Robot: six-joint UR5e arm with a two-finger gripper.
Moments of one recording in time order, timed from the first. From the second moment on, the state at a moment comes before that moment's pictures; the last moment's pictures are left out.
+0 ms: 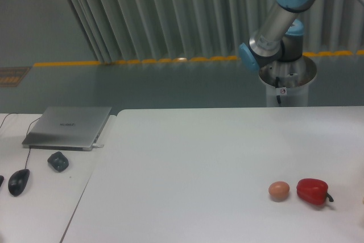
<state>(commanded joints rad) 2.79 -2.14 -1.46 -0.87 1.82 2.95</state>
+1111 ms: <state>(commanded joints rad) 2.78 -2.09 -1.44 -0.91 1.82 2.86</state>
